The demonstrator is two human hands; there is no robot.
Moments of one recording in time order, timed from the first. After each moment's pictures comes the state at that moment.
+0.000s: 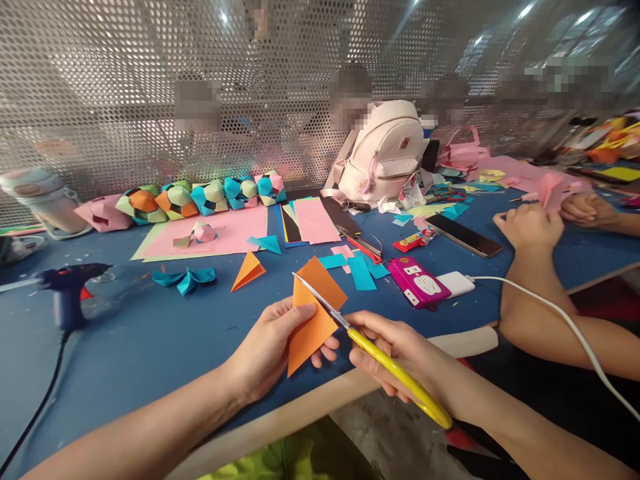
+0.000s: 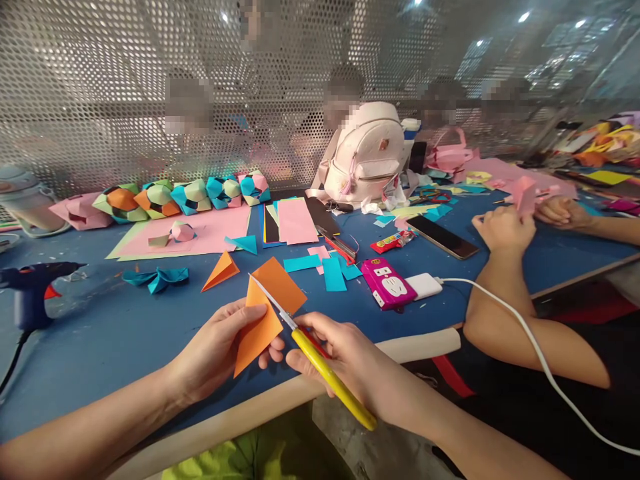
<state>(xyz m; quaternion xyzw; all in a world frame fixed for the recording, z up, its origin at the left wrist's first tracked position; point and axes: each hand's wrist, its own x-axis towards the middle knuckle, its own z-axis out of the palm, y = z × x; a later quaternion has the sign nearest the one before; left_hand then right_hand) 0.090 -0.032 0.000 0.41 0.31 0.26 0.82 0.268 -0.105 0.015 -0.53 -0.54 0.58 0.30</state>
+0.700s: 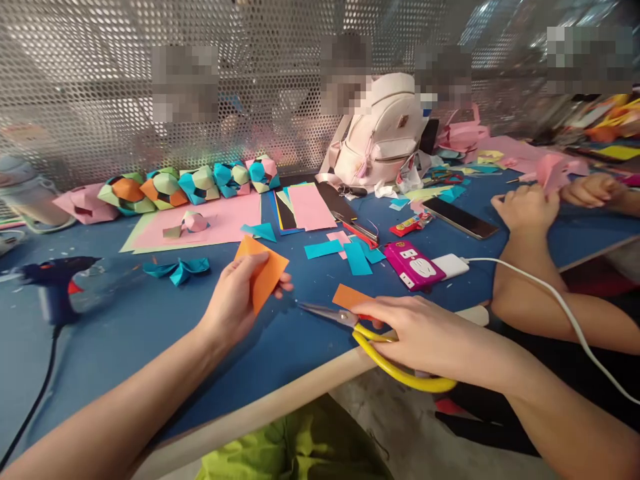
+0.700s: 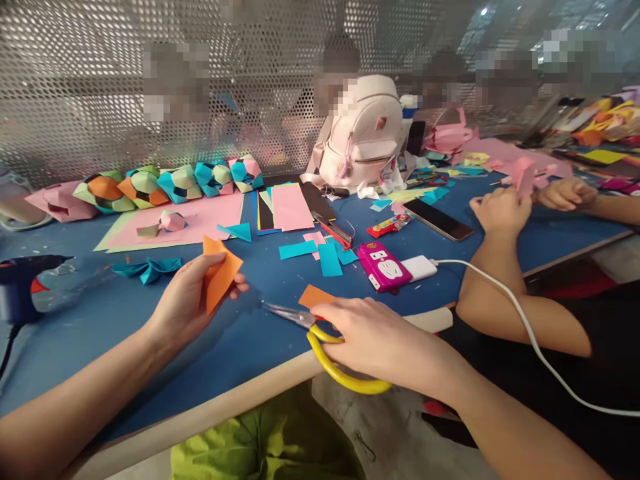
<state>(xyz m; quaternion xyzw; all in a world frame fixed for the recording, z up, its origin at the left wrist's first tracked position) 0.077 0.008 0.008 0.42 0.41 0.43 0.69 0.299 -0.108 0.010 -0.64 -0.73 0.21 0.09</state>
